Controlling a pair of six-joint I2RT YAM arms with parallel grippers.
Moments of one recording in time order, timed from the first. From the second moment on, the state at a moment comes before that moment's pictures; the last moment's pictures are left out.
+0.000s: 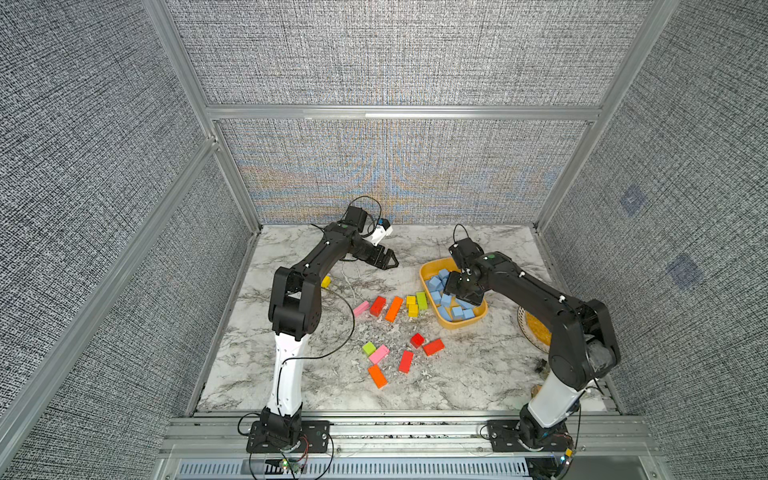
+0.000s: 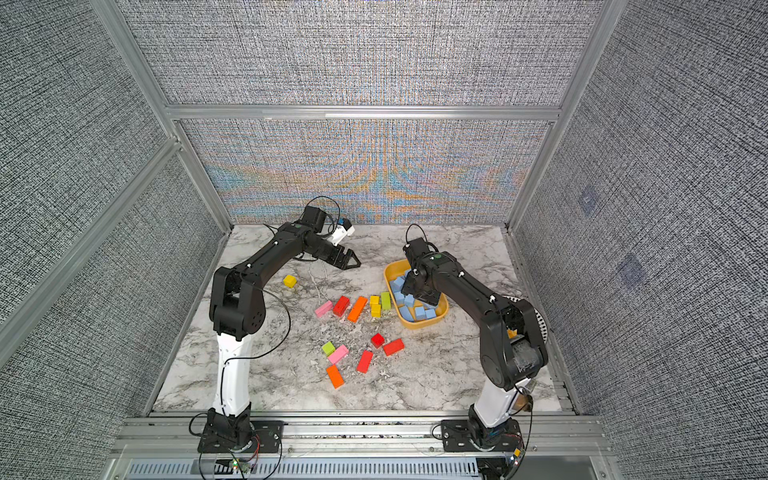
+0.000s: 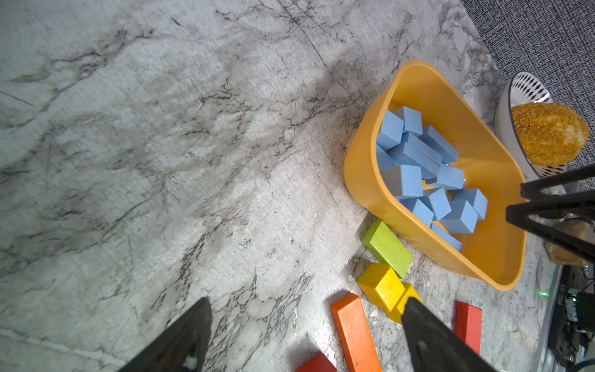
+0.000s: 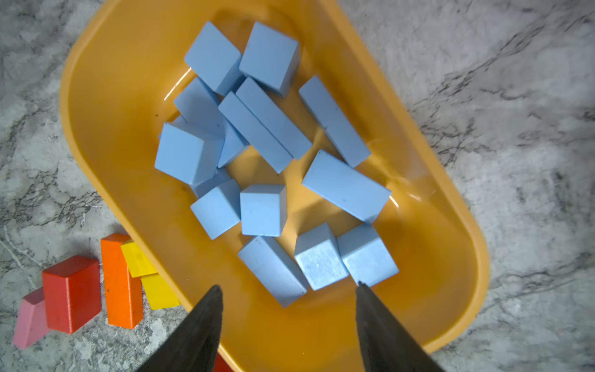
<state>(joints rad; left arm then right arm) -0.36 2.24 1.97 -0.80 0.60 0.18 0.39 1.73 1.36 -0.86 0.12 0.74</state>
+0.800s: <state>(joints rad) -0.32 2.16 1.91 -0.90 0.50 0.27 0.30 1.99 1.54 -0.69 -0.18 0.52</state>
